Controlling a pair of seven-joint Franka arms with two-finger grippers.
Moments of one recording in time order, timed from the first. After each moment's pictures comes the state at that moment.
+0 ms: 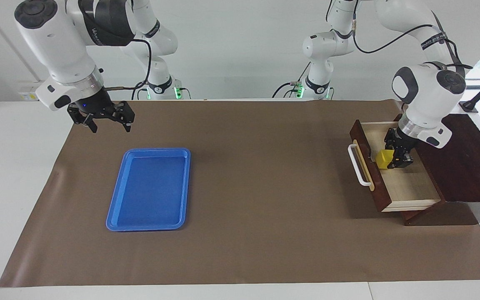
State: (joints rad) left arm 0.12 0.09 -0.06 -1.97 0.03 2.10 -1.40; right arm 0.03 0.11 0.00 -1.50 -0.02 1.57 0.02
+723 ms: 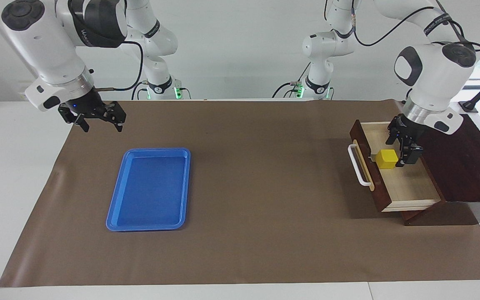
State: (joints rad) left arm -0.03 0.07 -0.07 -1.83 0.03 2.01 -1.49; right arm -0.01 0.11 0.00 -1.50 -0.02 1.55 0.01
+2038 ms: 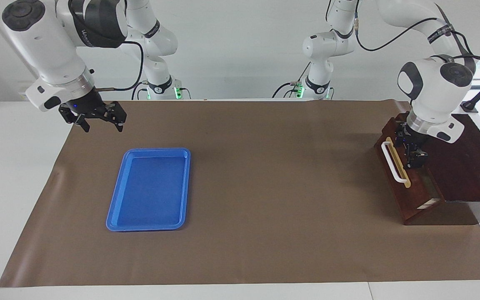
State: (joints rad) left arm 0.16 0.09 -0.05 -1.91 0.14 2.08 -1.41; right arm -0.01 0.11 0.02 -1.50 -0.02 1.55 0.01
